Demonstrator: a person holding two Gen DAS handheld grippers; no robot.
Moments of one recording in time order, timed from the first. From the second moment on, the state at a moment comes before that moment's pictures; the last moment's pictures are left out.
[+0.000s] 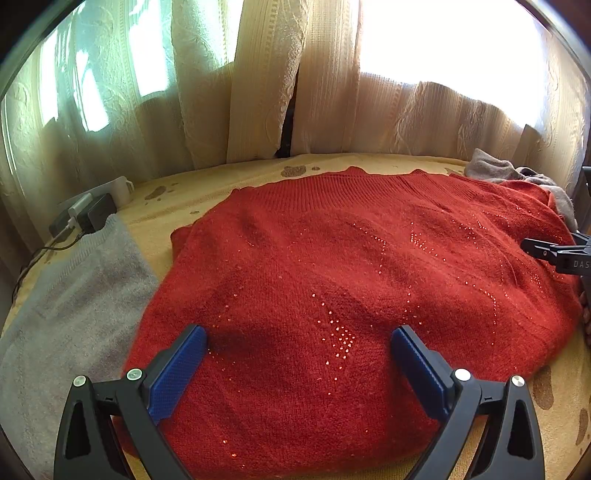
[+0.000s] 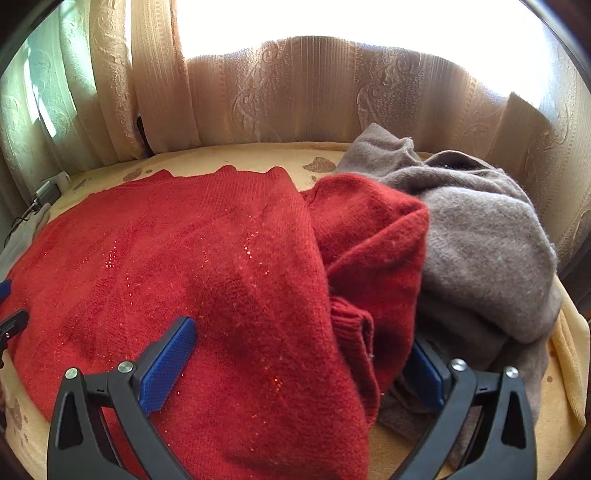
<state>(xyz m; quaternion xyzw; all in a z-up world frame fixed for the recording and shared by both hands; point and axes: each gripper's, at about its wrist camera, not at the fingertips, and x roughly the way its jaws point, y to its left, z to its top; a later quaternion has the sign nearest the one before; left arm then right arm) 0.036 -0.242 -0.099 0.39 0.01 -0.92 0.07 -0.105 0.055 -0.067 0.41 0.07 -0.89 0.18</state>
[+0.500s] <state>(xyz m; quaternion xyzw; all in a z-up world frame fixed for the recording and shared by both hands) 0.033 -0.237 -0.100 0.39 0.00 -0.92 0.08 -0.092 0.062 -0.055 0.37 0.05 -0.91 0.19</state>
